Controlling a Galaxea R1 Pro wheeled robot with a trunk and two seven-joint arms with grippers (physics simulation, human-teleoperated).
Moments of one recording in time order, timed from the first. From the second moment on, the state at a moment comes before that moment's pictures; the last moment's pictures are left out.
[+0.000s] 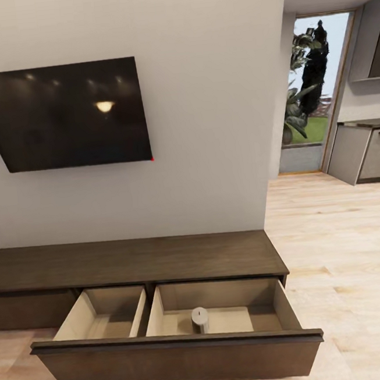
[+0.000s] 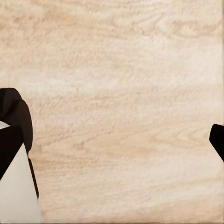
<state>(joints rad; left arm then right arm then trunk) -0.39 0.18 -0.33 0.00 0.61 0.07 0.06 -0.23 -0.22 0.18 0.04 -0.19 0.03 0.00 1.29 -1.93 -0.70</state>
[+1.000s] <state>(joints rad) -0.27 0.08 -0.33 0.00 0.59 0.09 0.05 -0.05 -0.22 0.18 0.03 -0.15 -0.06 0.15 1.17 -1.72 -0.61</state>
